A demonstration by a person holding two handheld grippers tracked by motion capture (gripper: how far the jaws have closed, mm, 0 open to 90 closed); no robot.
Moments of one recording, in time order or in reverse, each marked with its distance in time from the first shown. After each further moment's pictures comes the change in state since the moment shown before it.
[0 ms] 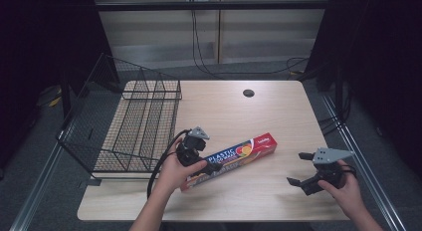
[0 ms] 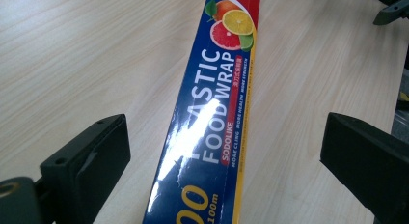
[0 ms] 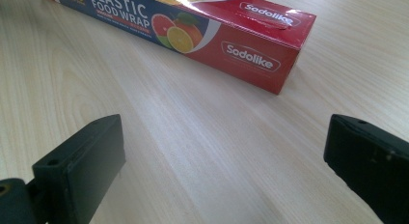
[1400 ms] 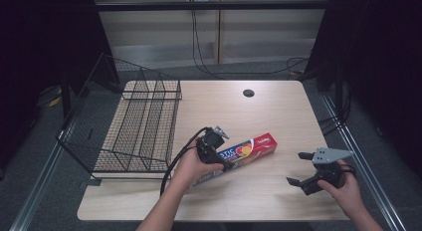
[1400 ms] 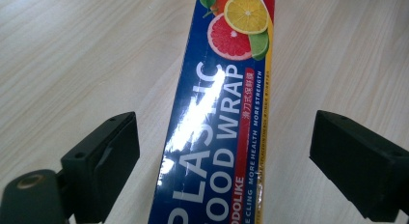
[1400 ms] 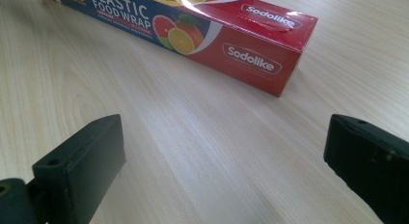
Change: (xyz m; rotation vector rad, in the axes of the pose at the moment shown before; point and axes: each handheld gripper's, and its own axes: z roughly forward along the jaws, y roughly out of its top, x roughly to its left) left arm -0.002 0.029 0.048 0.197 0.026 0.103; right arm 0.000 0.001 0.001 -0.002 -0.004 -0.006
